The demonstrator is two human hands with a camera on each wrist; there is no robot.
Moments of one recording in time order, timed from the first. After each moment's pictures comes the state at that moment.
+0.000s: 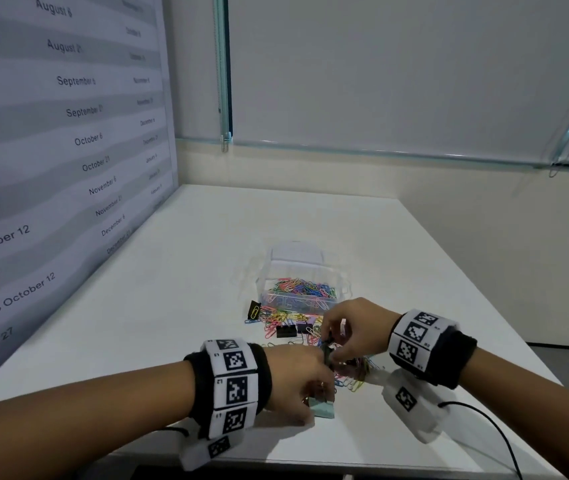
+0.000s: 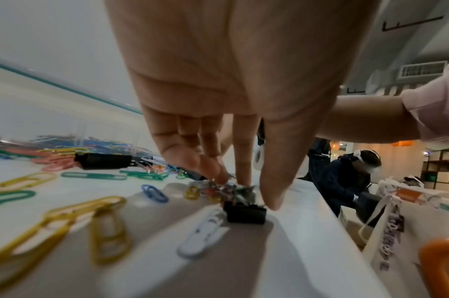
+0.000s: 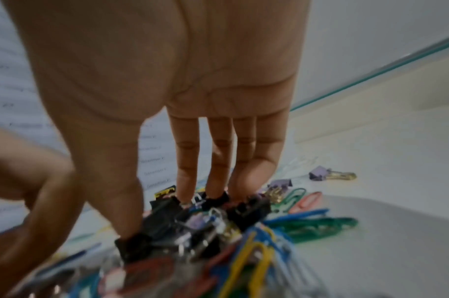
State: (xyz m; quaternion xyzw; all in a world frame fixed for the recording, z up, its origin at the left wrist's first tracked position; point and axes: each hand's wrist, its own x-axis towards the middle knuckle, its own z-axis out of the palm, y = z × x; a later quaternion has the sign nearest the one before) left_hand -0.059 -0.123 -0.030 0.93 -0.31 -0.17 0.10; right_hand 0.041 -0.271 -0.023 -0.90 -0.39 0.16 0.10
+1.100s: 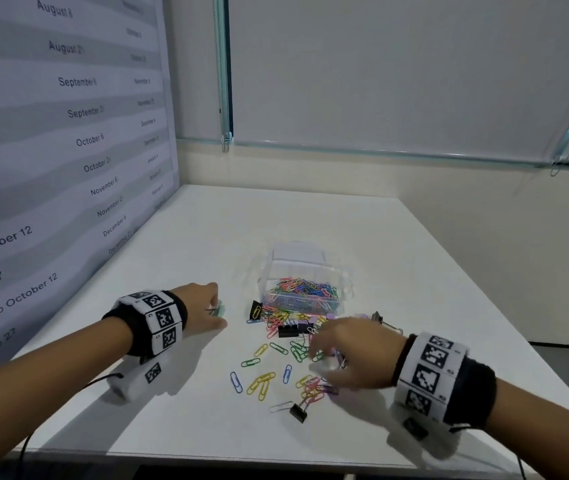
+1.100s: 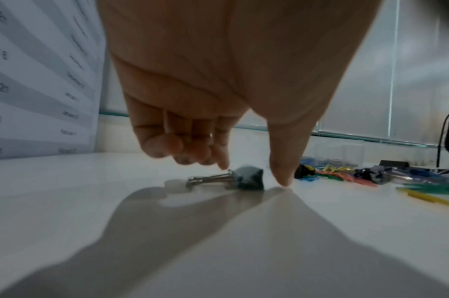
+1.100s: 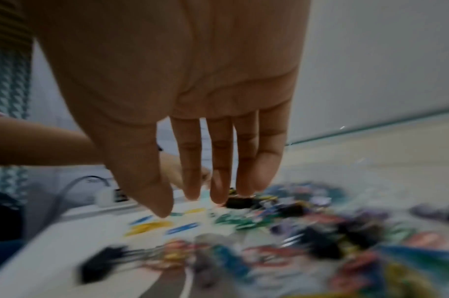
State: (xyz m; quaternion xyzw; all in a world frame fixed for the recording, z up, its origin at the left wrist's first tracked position) left_hand -0.016 0.020 -0.042 0.99 0.10 -0.12 0.05; right_hand -0.003 -0.269 -0.016 -0.86 -0.49 0.11 0.03
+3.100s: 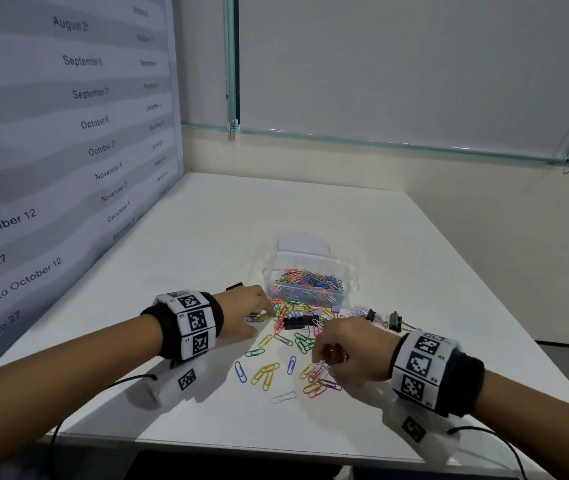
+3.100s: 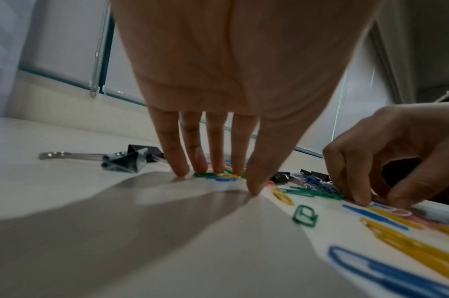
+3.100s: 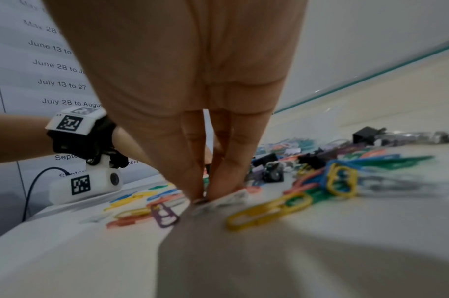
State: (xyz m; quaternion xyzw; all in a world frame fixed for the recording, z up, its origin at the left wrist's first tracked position) left_hand -0.018 -0.030 -0.042 0.98 -0.12 -0.14 0.08; right_hand 0.006 -0.259 -0.031 -0.87 -0.46 0.17 0.07
